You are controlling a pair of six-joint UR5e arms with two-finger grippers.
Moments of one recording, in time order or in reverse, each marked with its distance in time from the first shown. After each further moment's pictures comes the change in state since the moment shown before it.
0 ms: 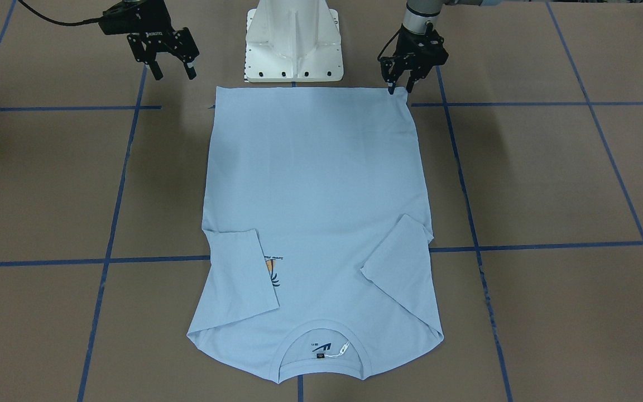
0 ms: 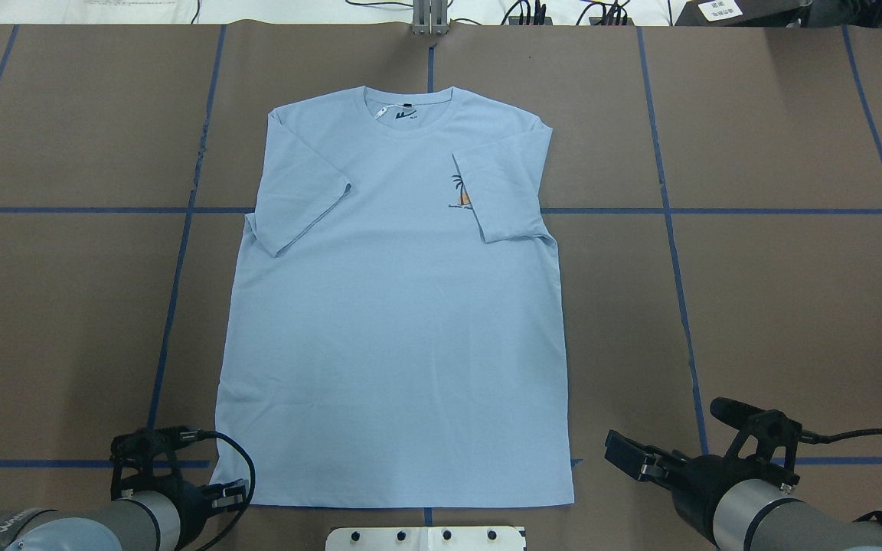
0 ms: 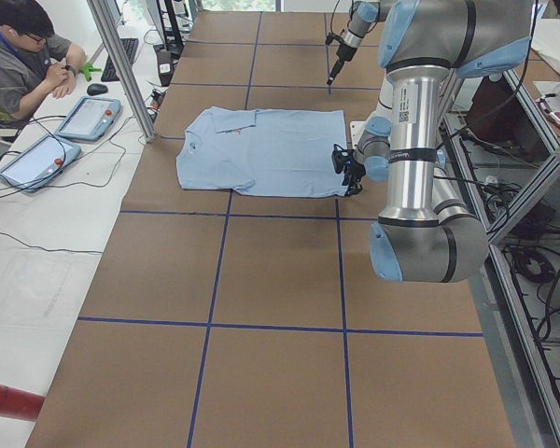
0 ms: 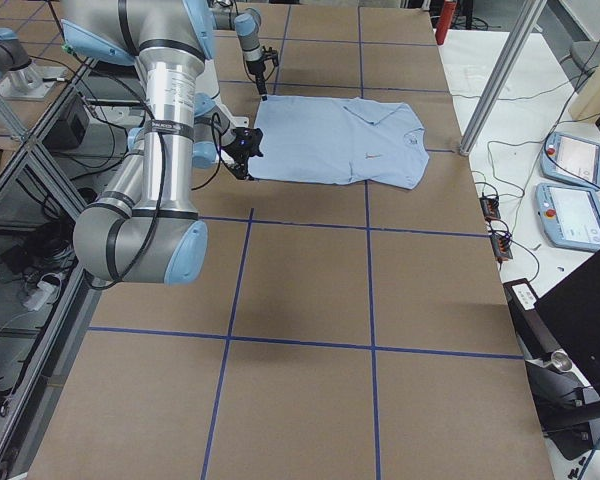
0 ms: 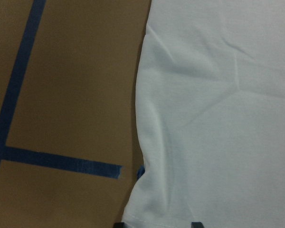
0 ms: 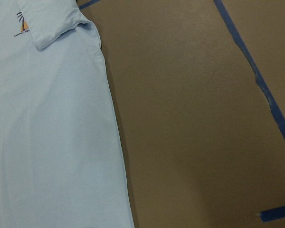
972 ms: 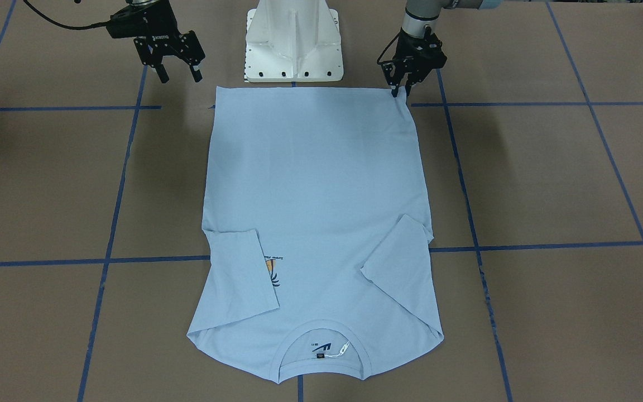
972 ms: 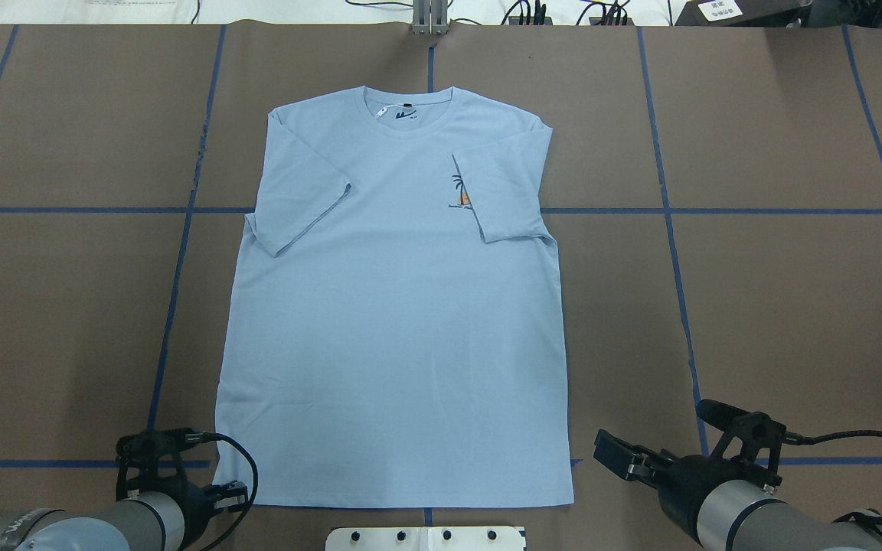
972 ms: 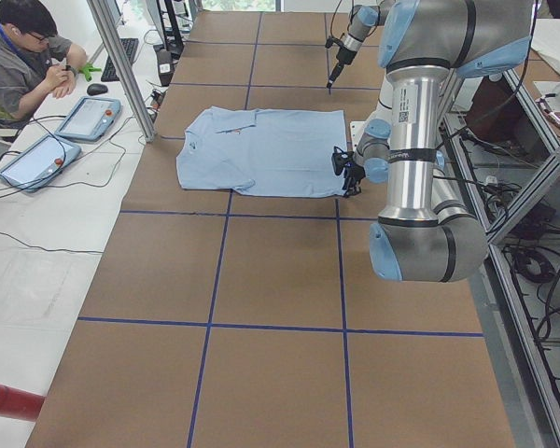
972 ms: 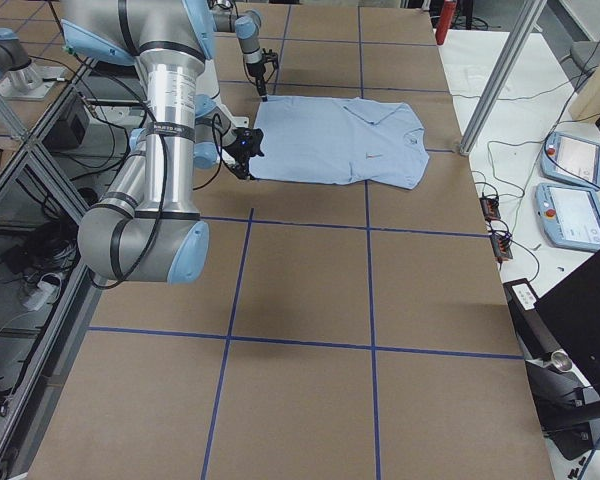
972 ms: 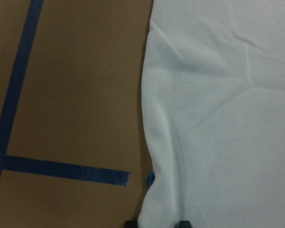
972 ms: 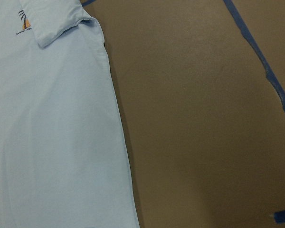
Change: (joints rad) left arm 0.001 -0.011 0.022 -0.003 -0.003 0.010; right arm -0.001 0.039 -0.037 0.001 -0.015 0.006
